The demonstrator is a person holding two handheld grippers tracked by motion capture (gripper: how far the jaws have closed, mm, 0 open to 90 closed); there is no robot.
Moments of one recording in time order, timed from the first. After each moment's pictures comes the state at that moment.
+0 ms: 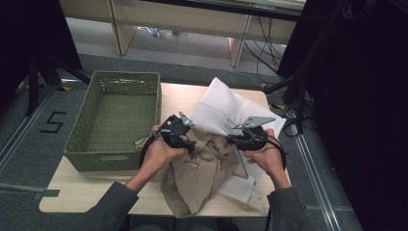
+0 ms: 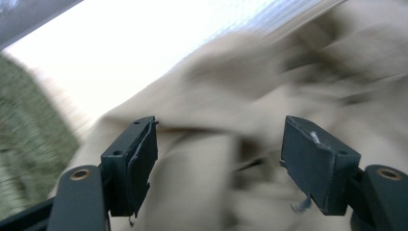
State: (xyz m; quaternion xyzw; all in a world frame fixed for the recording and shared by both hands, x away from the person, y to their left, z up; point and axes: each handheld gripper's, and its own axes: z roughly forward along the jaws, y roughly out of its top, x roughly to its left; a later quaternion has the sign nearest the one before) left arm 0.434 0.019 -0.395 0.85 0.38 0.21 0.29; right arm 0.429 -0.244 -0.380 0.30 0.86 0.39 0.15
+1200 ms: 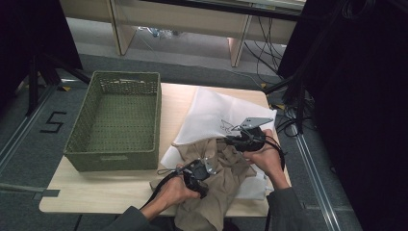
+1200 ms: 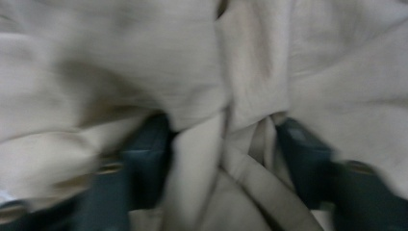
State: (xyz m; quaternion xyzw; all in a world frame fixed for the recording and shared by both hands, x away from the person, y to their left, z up) left arm 0.365 -0.047 -0.481 0.93 0.25 0.10 0.24; right arm 0.428 -0.240 -0.382 0.29 0.86 0.38 0.14
